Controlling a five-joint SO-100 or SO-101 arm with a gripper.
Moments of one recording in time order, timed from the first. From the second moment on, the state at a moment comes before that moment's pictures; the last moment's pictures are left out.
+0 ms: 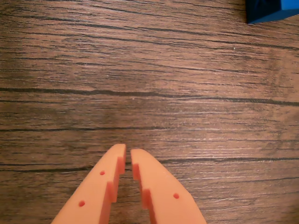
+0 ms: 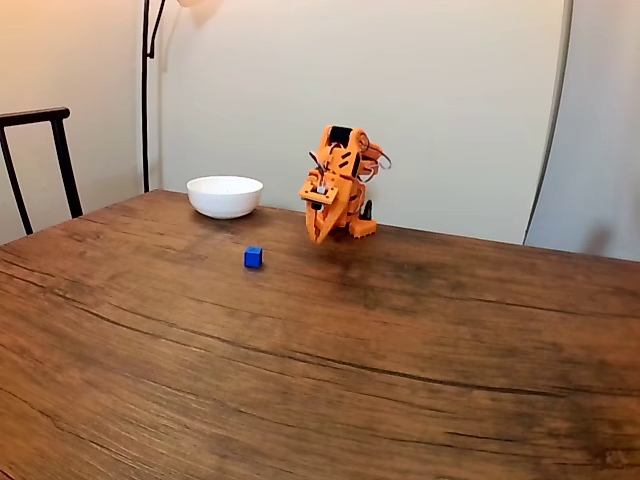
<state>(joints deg) 14.7 190.0 178.1 75.4 108.0</state>
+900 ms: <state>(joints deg) 14.5 190.3 178.2 75.4 108.0</state>
